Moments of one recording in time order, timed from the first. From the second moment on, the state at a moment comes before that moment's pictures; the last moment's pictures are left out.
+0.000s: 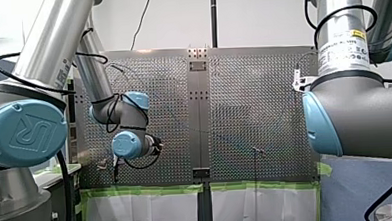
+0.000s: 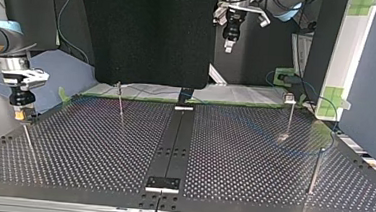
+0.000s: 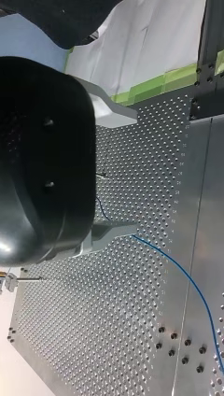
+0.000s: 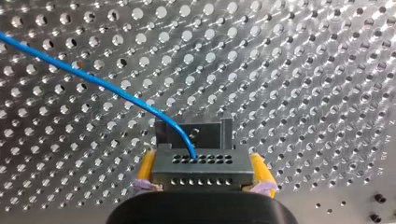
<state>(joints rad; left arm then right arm) -0.57 -1.93 -2.42 -2.12 -1.99 -1.69 1.46 -1.08 1.51 -0.50 1.03 1.69</state>
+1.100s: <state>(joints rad) -0.57 -1.93 -2.40 -2.13 -1.99 -1.70 1.48 -1.05 1.46 -0.48 1.03 1.69</state>
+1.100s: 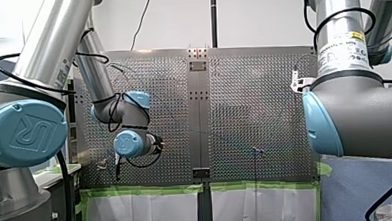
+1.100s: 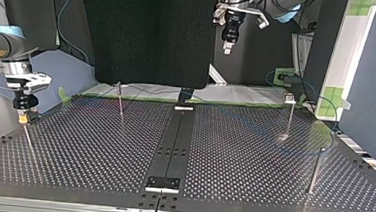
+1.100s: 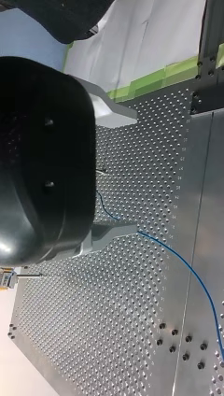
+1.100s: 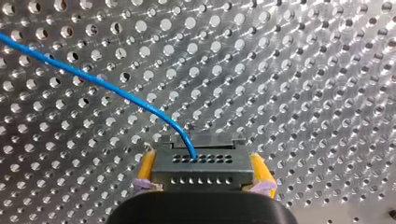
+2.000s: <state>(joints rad) -0.57 -1.93 -2.40 -2.13 -1.99 -1.69 1.49 -1.04 1.45 -0.48 1.02 1.69</state>
